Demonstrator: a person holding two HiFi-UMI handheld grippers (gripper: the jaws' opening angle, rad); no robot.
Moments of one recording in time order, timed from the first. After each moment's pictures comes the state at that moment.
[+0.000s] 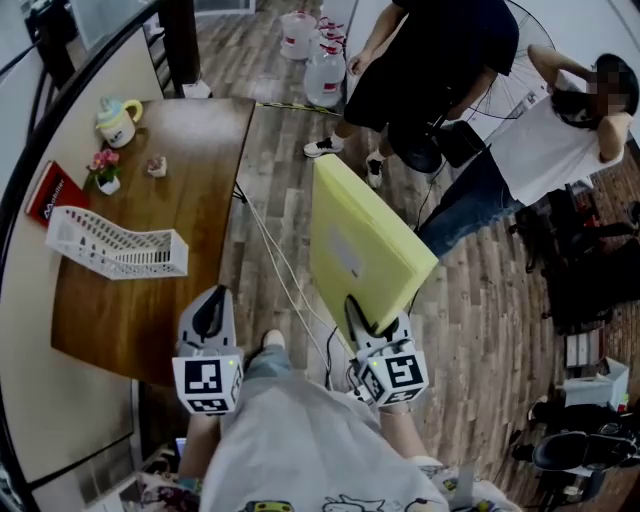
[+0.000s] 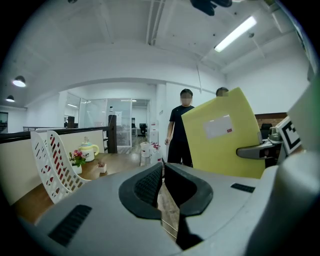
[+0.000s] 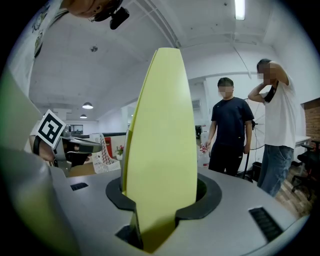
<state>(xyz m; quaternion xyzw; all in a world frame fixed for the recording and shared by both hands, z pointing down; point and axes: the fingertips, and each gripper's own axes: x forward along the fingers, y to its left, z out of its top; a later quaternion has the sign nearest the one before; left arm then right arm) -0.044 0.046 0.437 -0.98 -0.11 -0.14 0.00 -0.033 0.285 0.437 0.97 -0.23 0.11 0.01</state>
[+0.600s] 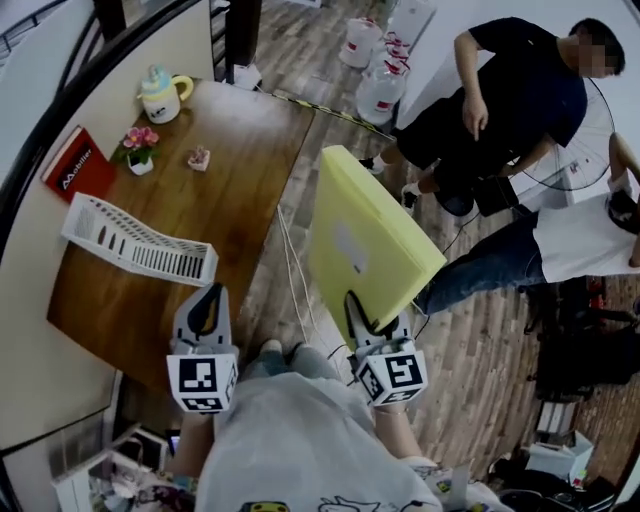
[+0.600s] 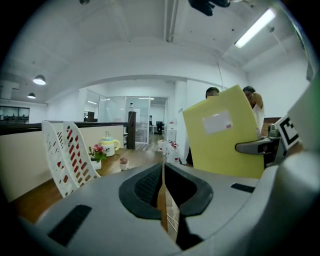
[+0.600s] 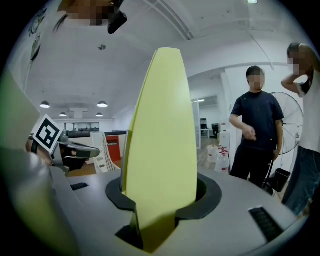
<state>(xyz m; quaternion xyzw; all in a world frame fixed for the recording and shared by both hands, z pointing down) 0.013 -0.051 0.448 -0.99 -0.01 -0.15 -0.03 0.080 0.183 0.428 0.94 -0.32 0.11 0.03</state>
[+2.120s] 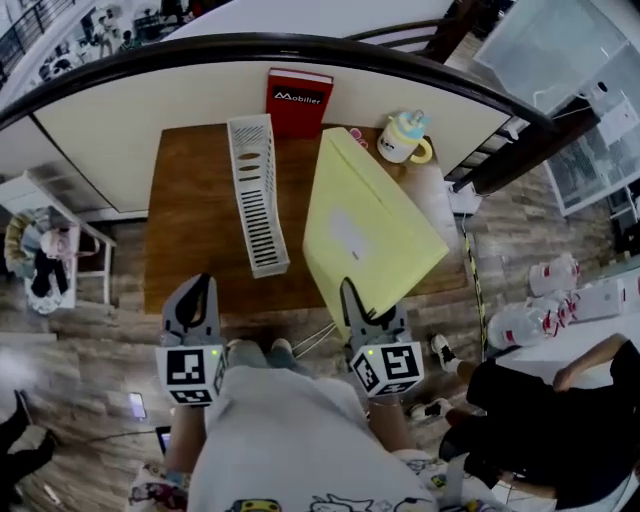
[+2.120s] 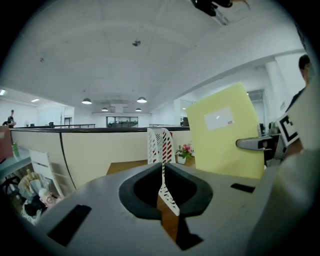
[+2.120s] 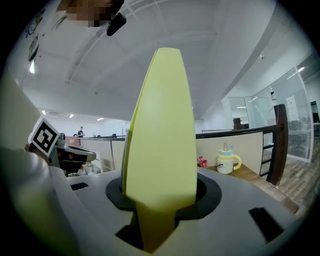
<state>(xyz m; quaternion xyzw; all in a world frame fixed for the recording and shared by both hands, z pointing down) -0.056 -0.085 0.427 -0.81 0.56 -0.13 -0.10 0.196 -0.069 0.411 0.60 -0.79 0.08 0.06</state>
